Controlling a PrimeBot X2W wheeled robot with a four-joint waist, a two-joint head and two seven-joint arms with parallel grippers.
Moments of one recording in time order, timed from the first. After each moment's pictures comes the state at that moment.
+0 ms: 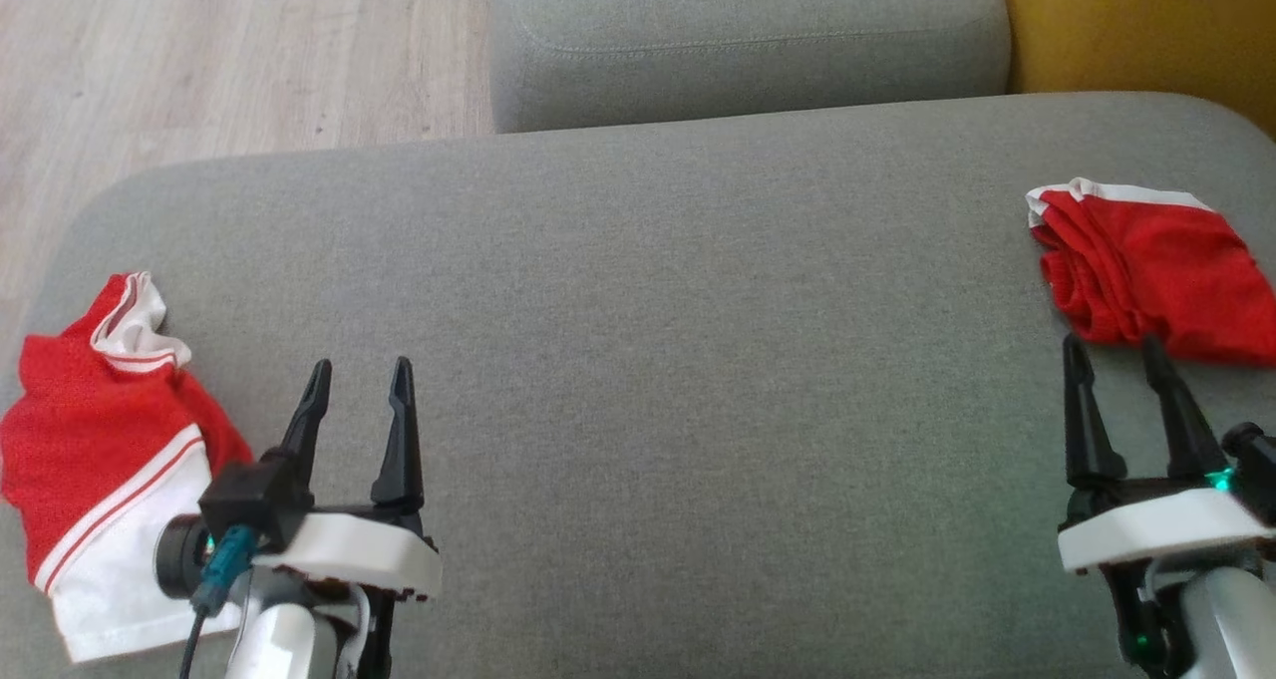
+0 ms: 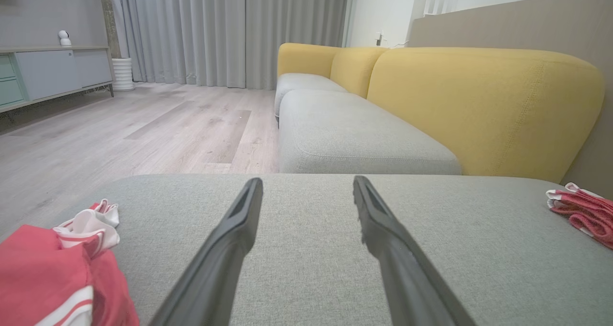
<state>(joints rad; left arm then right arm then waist) -0.04 0.05 -0.15 0.18 -0.17 0.02 -0.26 -0.06 -0.24 0.06 0.29 0.38 0.12 -0.25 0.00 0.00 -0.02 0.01</state>
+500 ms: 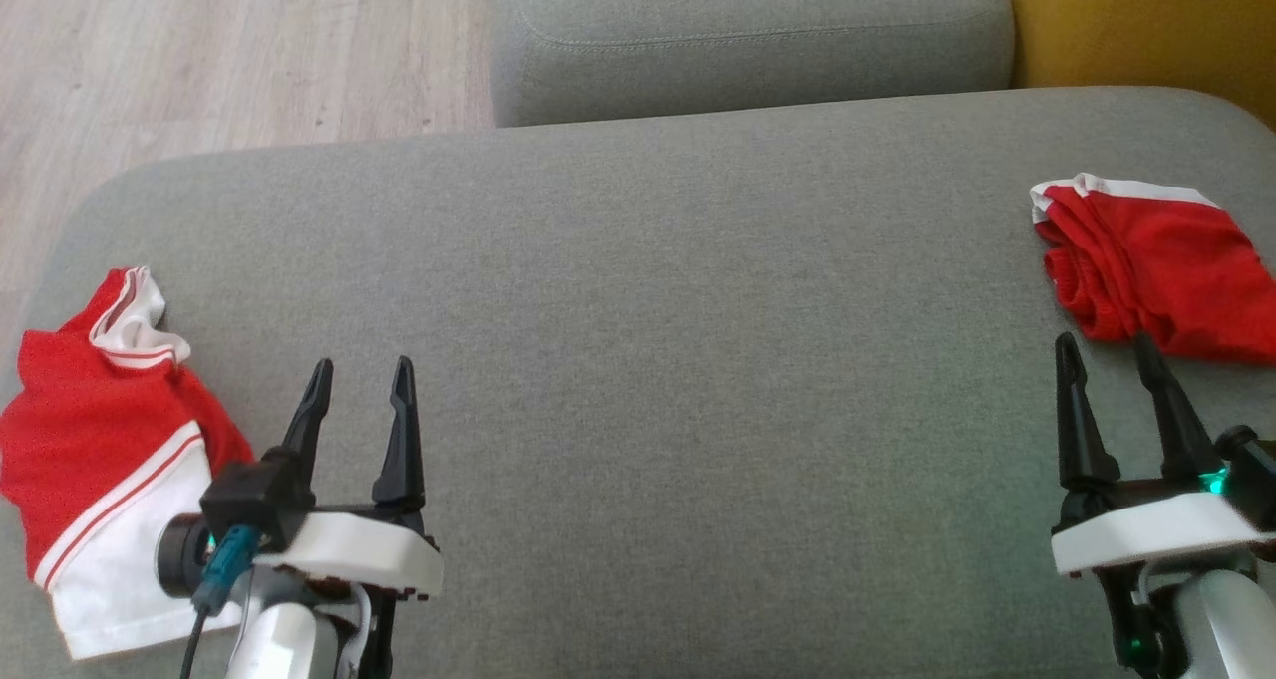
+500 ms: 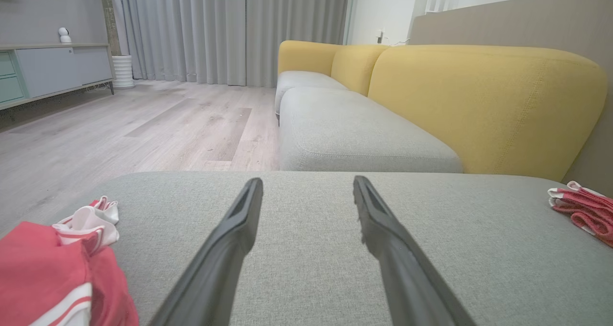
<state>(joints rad) -0.04 0.05 -0.15 0.18 -0.16 0.02 -0.26 -0.05 -0.22 0.05 0.25 0.34 0.12 -0.25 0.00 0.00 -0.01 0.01</state>
